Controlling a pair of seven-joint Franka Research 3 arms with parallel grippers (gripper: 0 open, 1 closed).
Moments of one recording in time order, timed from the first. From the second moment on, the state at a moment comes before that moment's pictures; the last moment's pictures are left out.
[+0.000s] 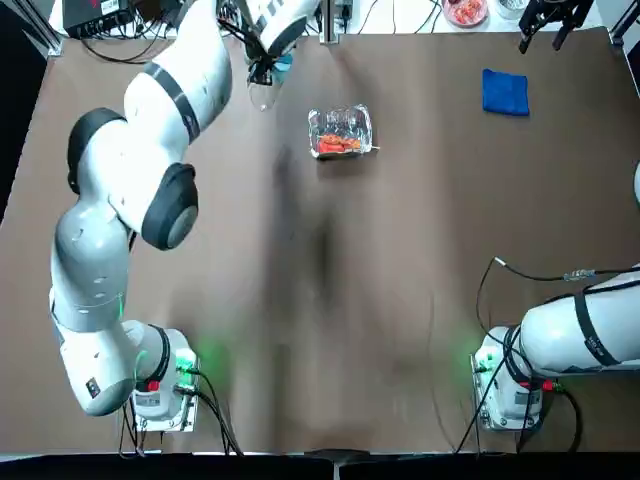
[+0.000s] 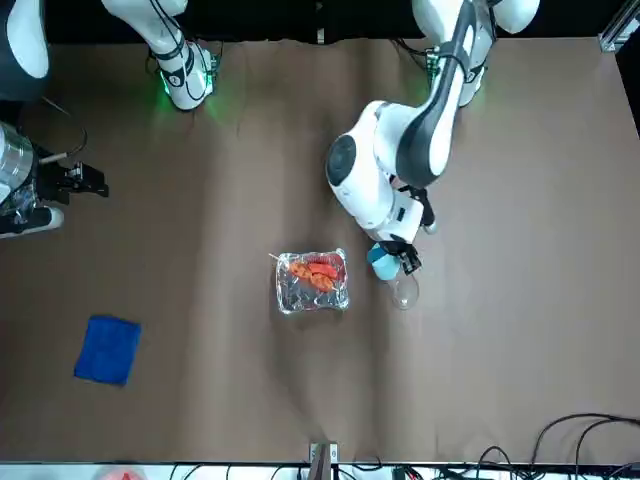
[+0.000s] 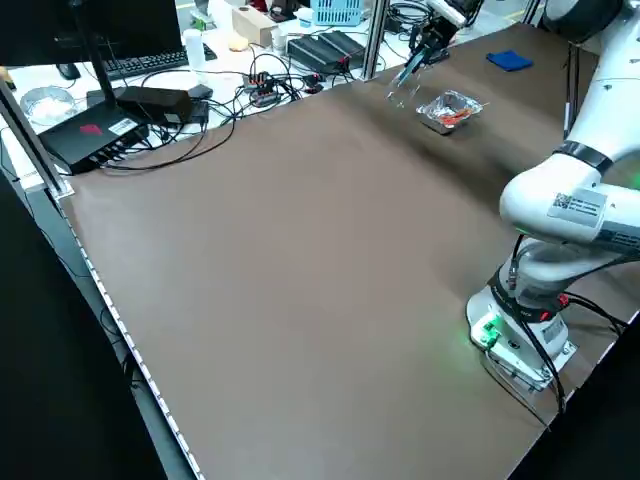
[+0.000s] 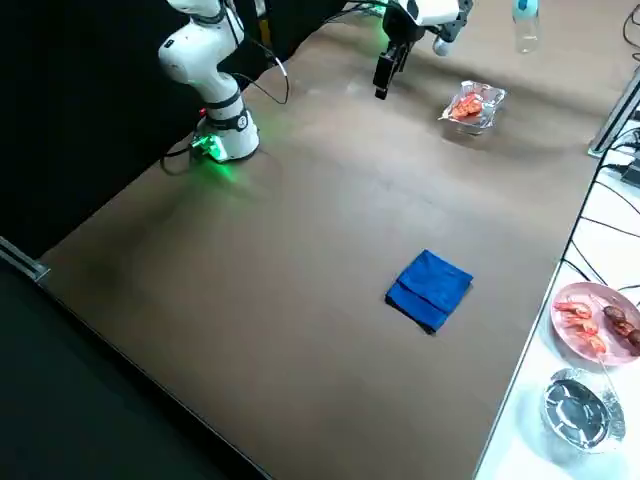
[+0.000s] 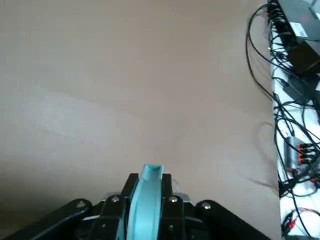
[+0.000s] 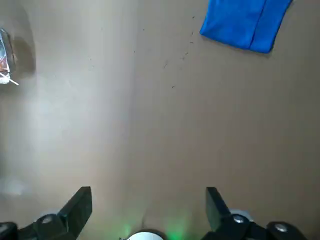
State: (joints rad) left arm -0.97 0.64 0.42 -1.31 0.35 1.69 -2.52; right arm 0.01 0.09 -0.03 -1.60 0.02 1.50 -0.15
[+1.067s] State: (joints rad) left arm -1.06 0.72 0.43 -1.27 0.40 1.72 -2.49; right arm 0.01 0.09 -0.03 -1.60 0.02 1.50 -0.15
